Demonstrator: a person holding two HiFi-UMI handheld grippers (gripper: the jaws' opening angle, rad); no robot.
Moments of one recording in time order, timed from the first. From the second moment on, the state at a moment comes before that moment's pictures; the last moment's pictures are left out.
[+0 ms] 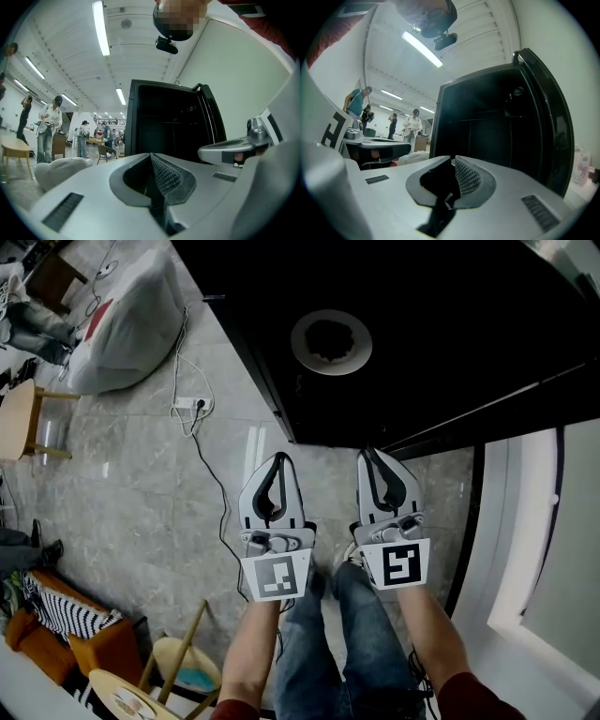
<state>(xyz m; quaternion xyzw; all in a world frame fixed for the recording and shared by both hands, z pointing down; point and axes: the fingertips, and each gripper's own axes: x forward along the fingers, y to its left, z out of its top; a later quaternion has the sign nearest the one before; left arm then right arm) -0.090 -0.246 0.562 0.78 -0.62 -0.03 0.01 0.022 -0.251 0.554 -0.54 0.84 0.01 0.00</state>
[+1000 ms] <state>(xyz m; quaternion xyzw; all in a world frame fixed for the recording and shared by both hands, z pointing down) -0.110 -0.256 0.558 0.78 -0.63 -0.03 0.01 0.007 -0.288 0.583 -0.54 0.84 -0.06 -0.01</state>
